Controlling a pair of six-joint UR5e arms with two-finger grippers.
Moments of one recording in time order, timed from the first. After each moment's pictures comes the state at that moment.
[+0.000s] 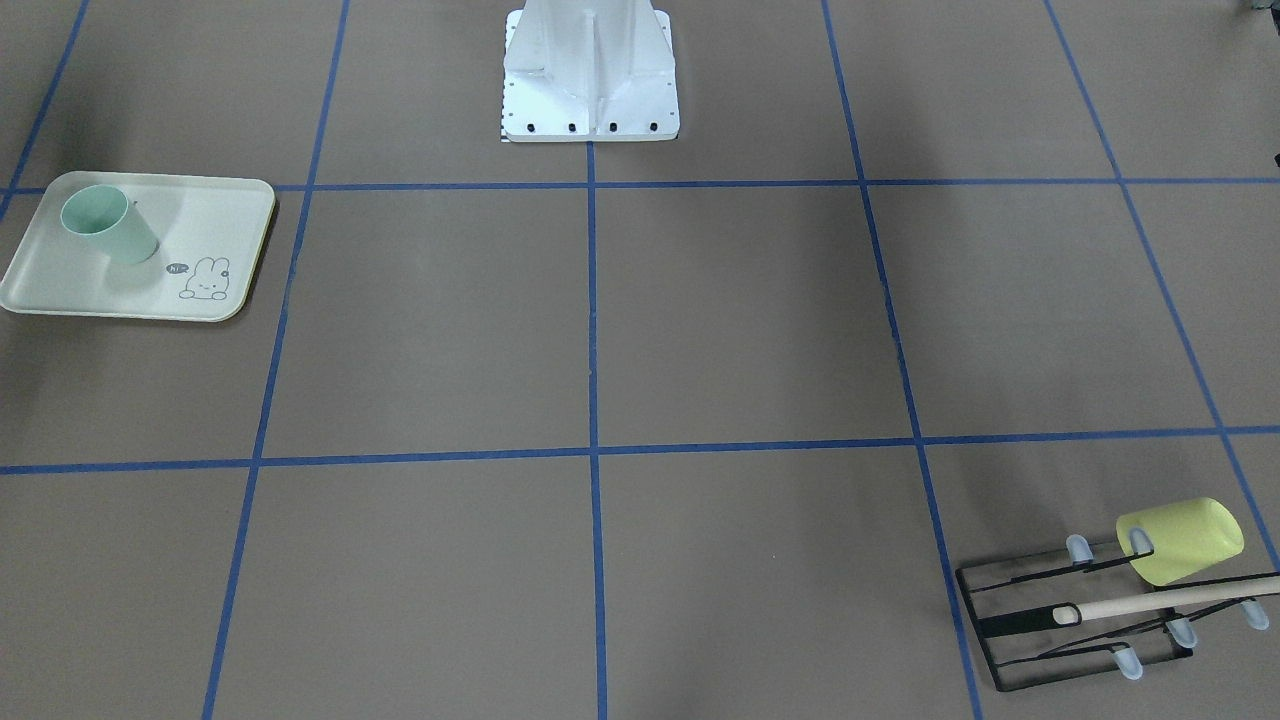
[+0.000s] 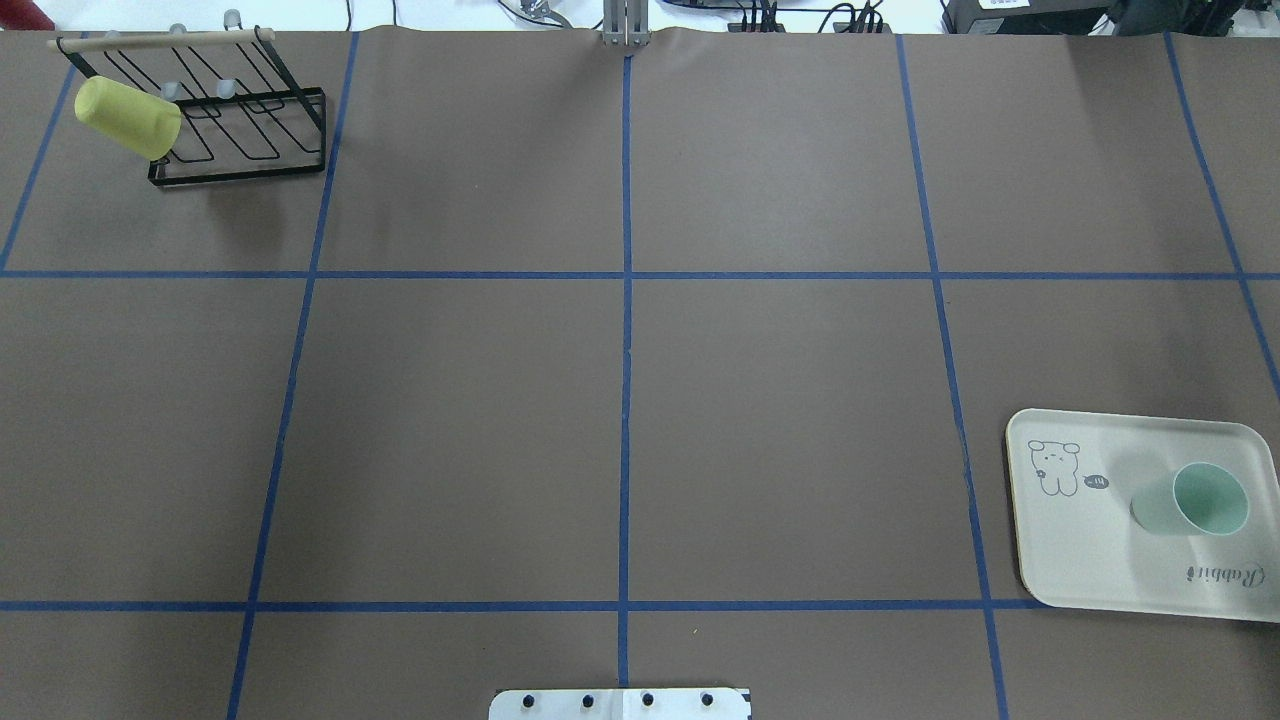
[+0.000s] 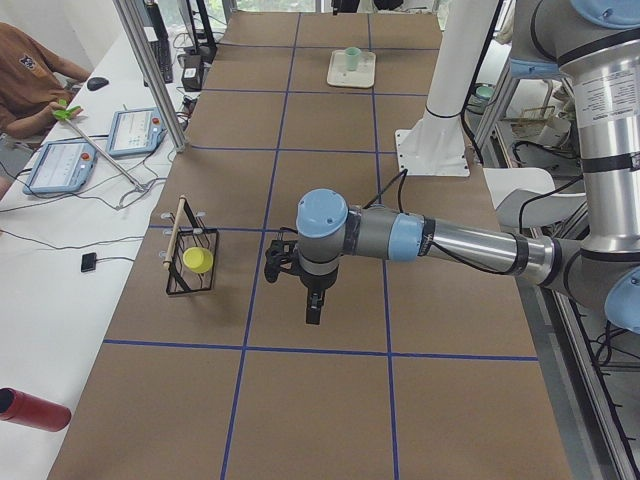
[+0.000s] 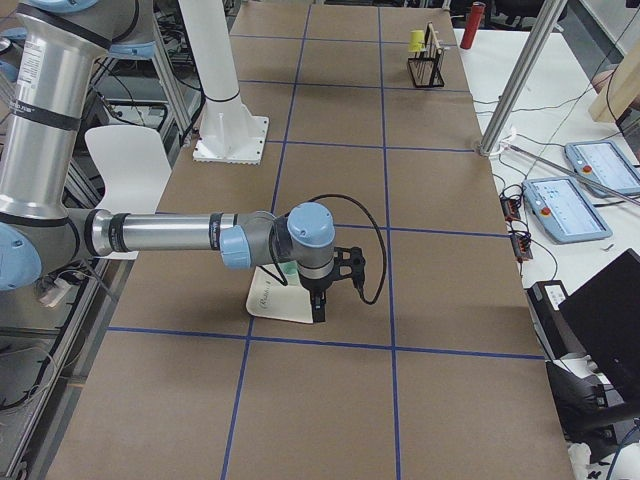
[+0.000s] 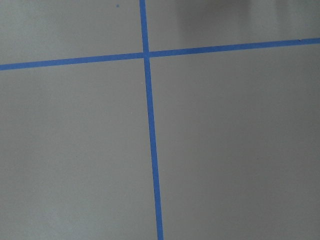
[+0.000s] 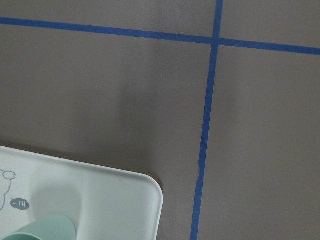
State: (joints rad) left arm -1.54 -1.34 -1.98 -1.50 -2.35 -0.01; right arm 1.46 -1.87 1.91 -1.43 2.34 0.11
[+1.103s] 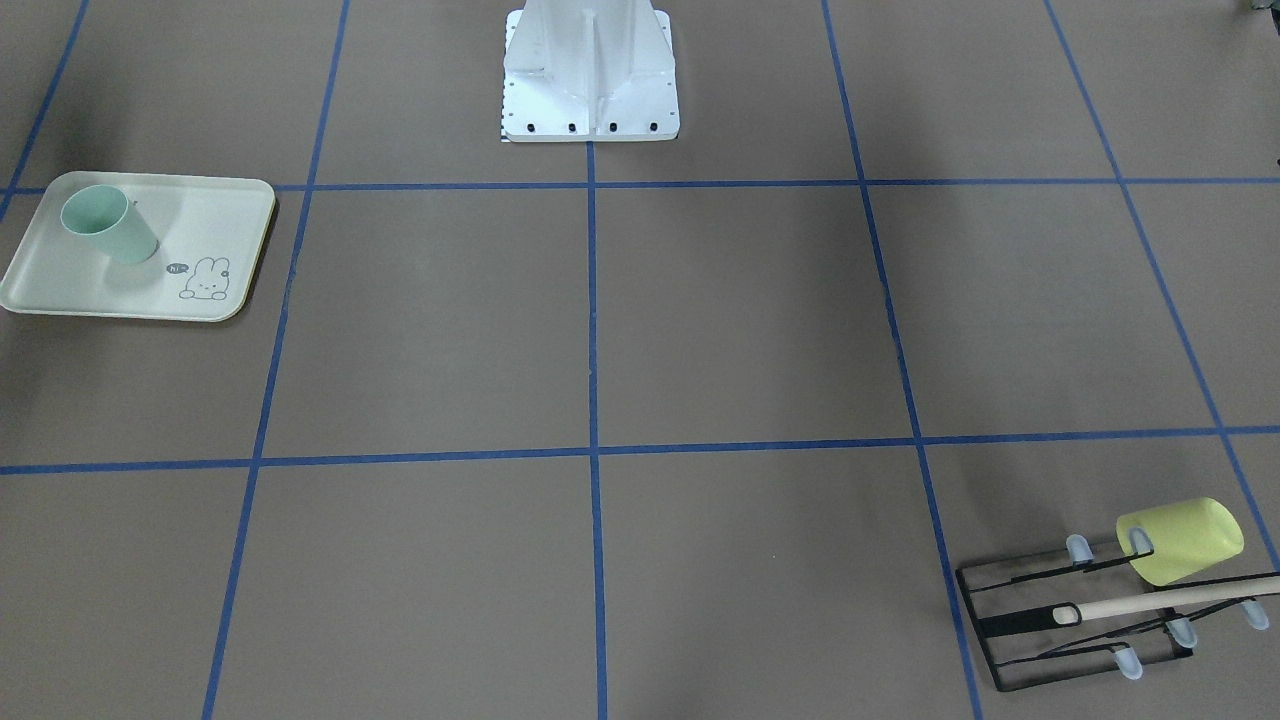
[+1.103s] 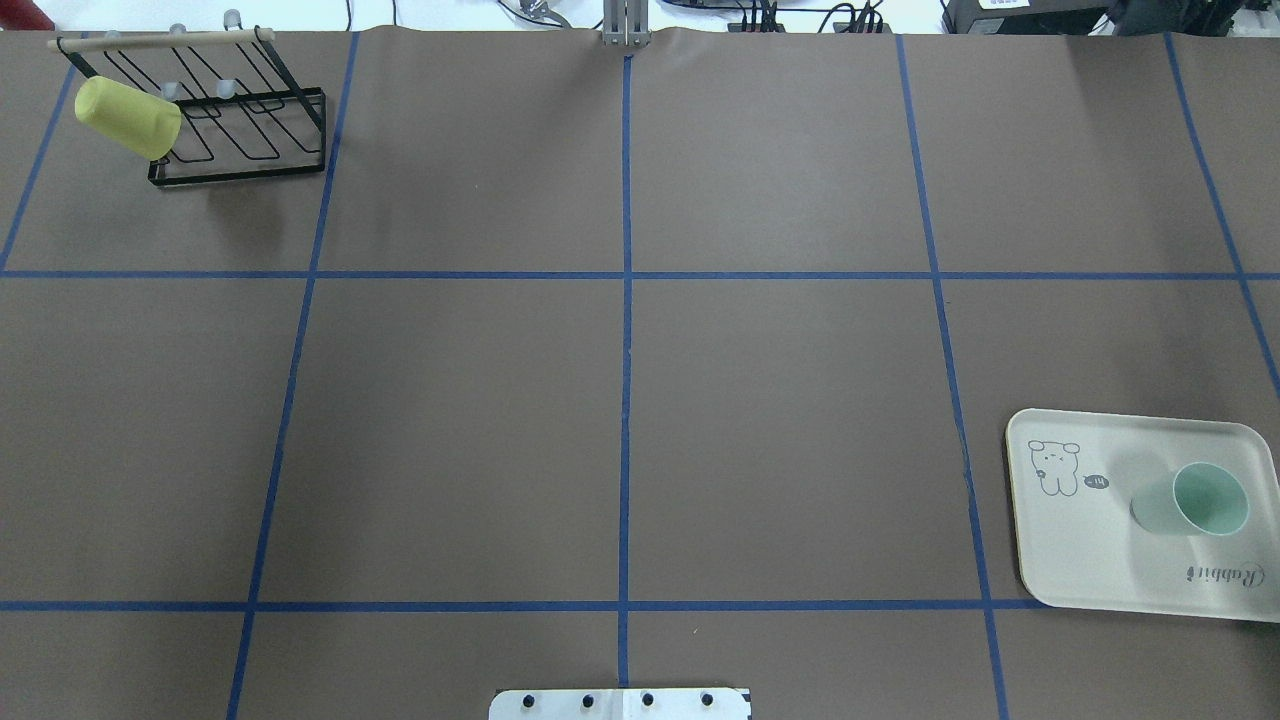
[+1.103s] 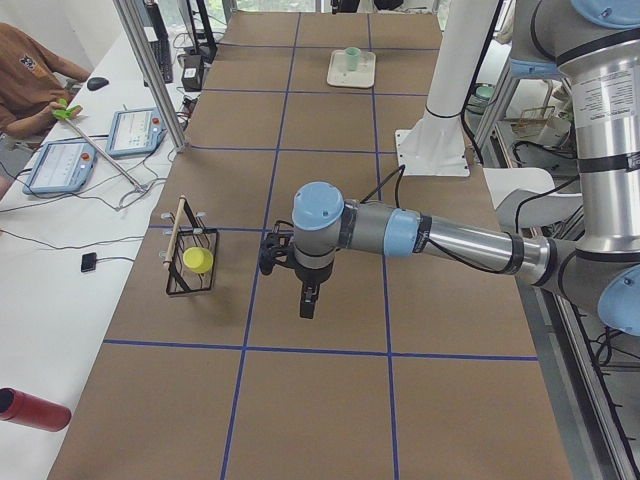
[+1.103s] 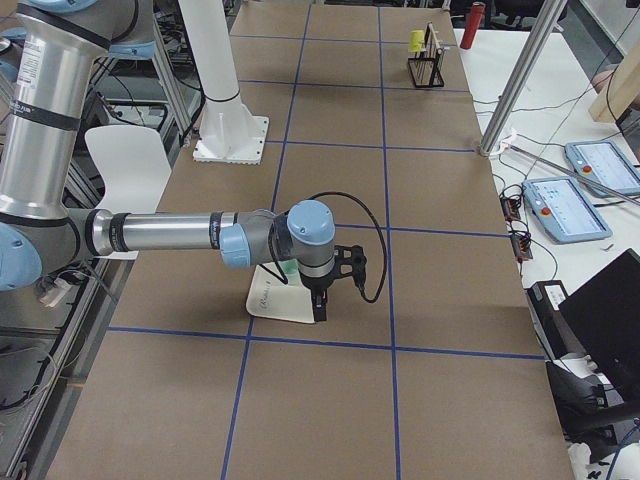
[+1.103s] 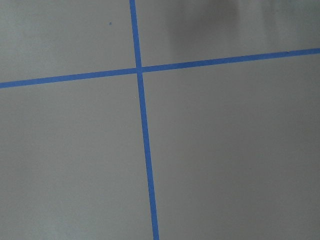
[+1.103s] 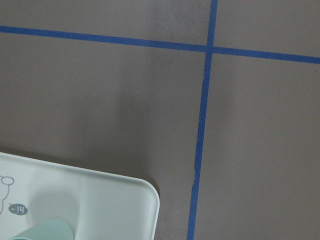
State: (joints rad) left arm -1.54 -1.36 -1.99 -1.50 -2.35 -0.01; right arm 1.47 -1.87 1.91 -1.43 2.33 0.12
